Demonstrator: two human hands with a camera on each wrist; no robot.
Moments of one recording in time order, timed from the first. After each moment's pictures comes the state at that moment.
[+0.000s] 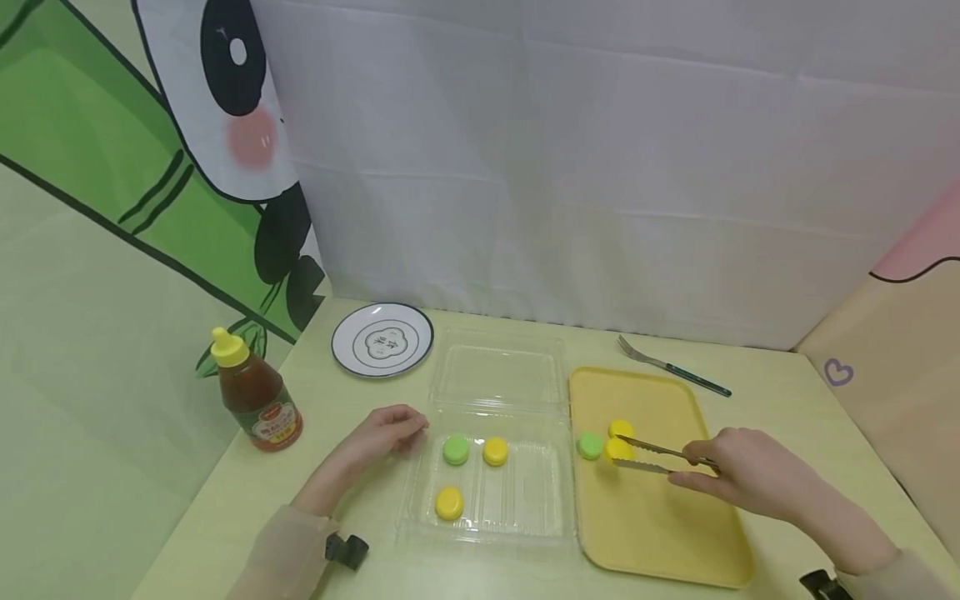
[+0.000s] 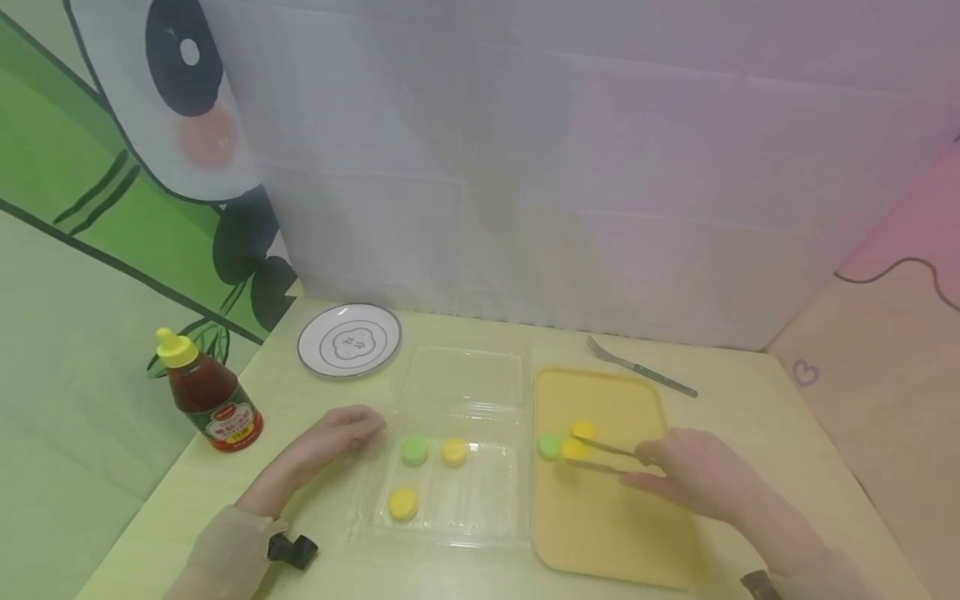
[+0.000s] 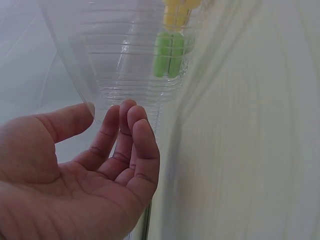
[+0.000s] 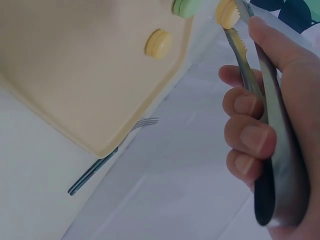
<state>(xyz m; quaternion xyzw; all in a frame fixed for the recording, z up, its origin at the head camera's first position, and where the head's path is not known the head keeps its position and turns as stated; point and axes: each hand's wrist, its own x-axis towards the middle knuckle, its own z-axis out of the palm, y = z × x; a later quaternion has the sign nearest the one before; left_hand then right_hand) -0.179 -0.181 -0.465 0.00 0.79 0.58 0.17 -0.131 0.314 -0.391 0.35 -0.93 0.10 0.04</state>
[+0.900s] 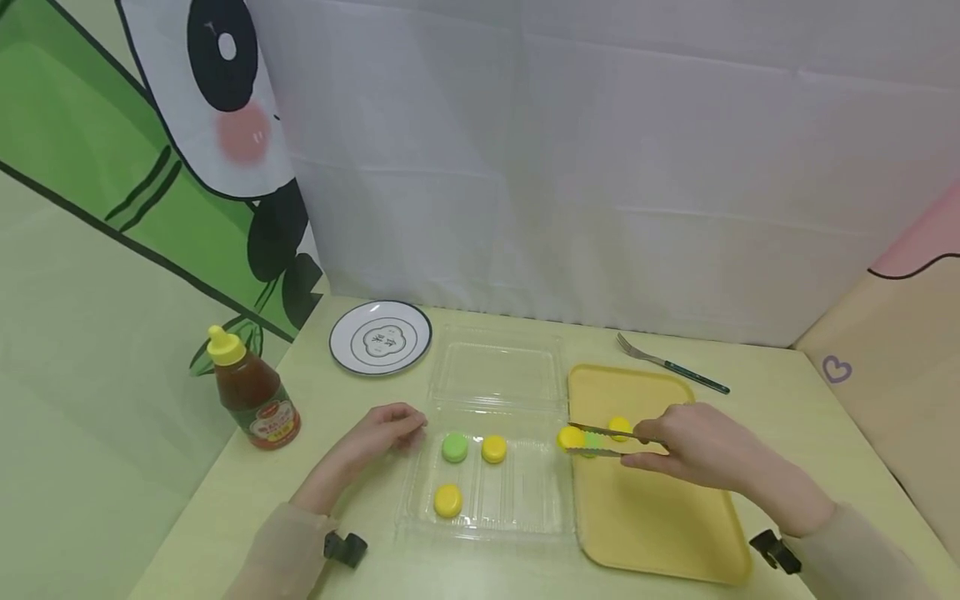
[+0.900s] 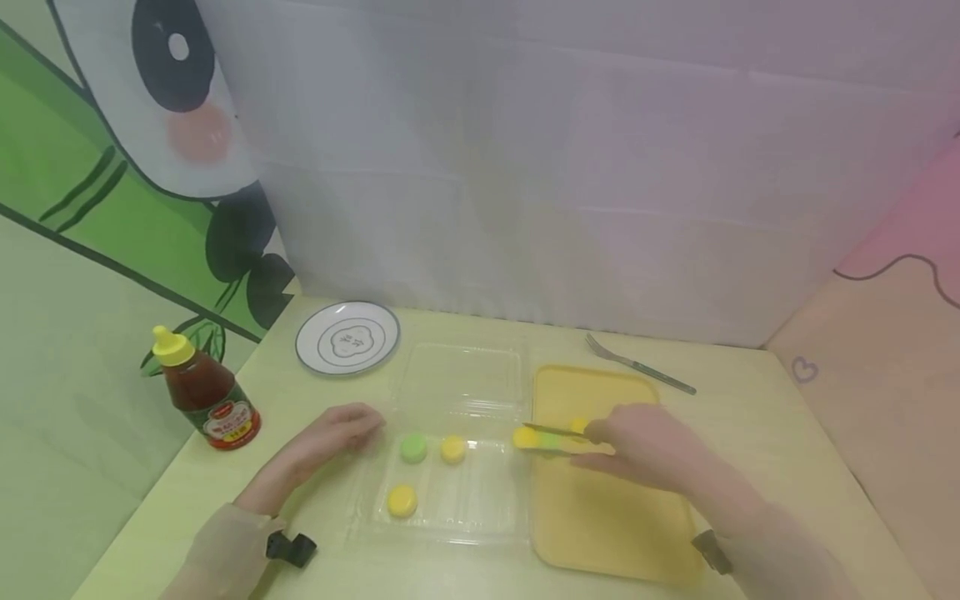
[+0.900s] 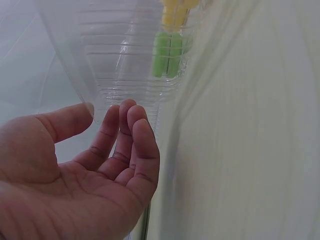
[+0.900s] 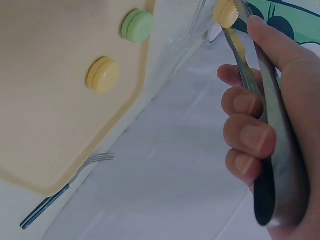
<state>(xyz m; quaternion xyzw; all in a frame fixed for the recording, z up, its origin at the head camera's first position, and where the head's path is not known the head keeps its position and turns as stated) -0.181 -0.181 -0.465 0.00 0.79 0.58 0.17 -0.152 0.264 -0.375 0.41 -0.91 0.09 0.04</state>
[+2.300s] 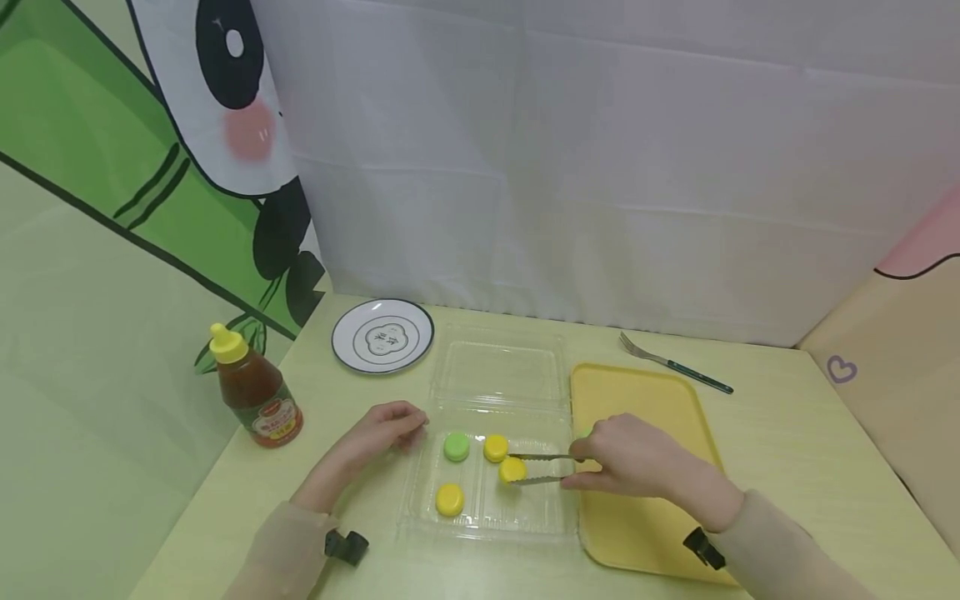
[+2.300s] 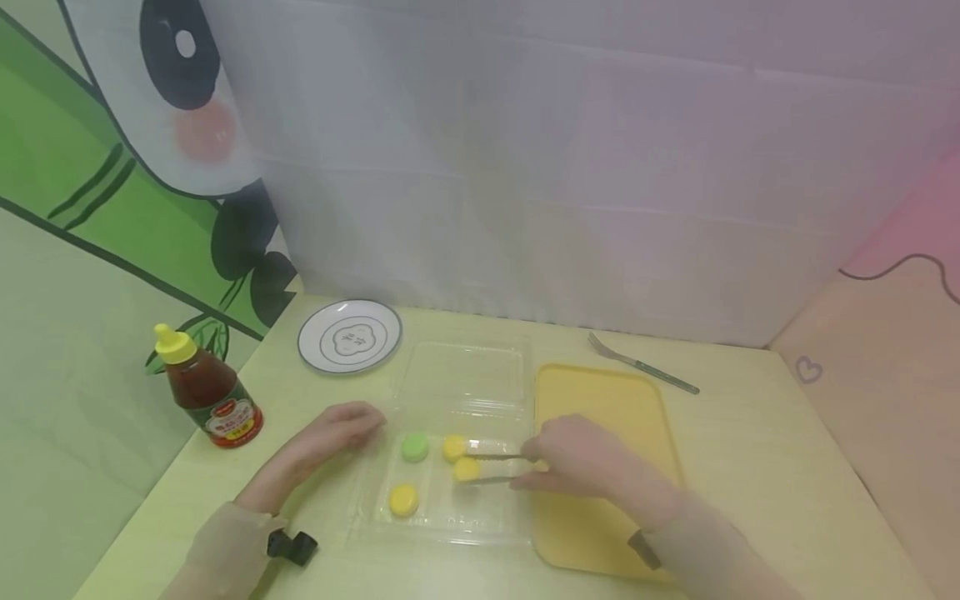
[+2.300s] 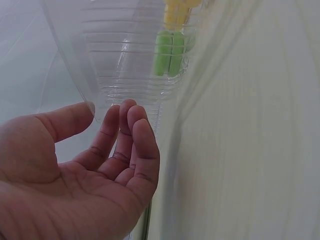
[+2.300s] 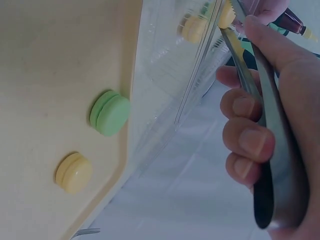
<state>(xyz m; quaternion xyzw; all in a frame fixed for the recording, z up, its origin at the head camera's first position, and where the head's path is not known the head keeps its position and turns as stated) -0.179 -0.181 -0.463 0.00 0.80 0.58 0.17 -0.158 0.194 -0.393 0.49 -0.87 0.09 0.01</state>
